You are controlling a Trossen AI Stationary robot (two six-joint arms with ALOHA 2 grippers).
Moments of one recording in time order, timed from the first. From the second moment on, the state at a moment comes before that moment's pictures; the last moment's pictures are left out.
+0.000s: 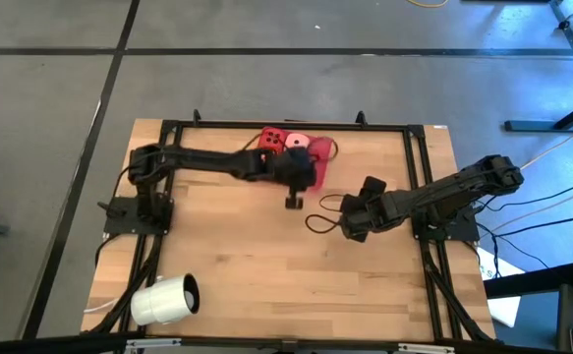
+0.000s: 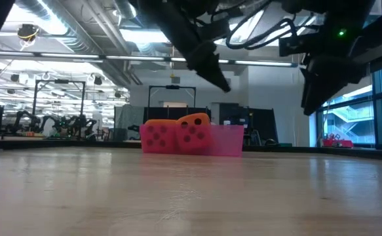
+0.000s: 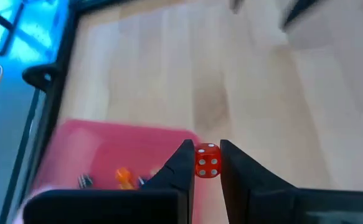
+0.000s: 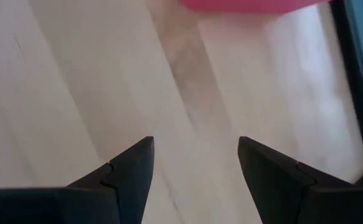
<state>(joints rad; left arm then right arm) 0.16 1.82 1.46 -0.33 -0.08 0.33 0.29 1.46 0.95 -0.99 0.52 0.57</state>
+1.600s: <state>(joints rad) 0.30 1.95 1.46 -0.38 -0.19 0.48 0.27 1.46 0.95 -0.81 0.69 0.43</state>
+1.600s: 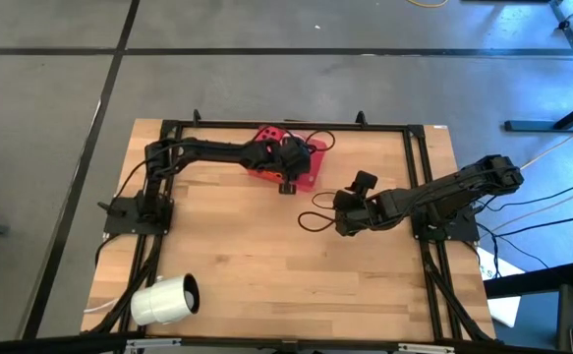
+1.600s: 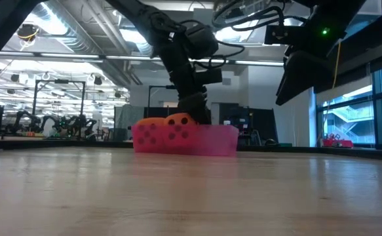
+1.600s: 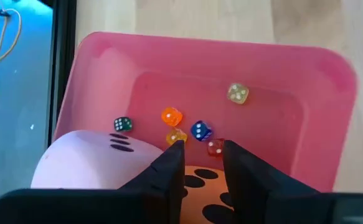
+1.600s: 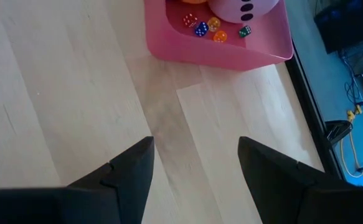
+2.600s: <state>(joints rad) 0.27 1.48 1.24 -0.46 0.00 0.35 0.23 1.45 0.87 -0.52 0.45 0.12</state>
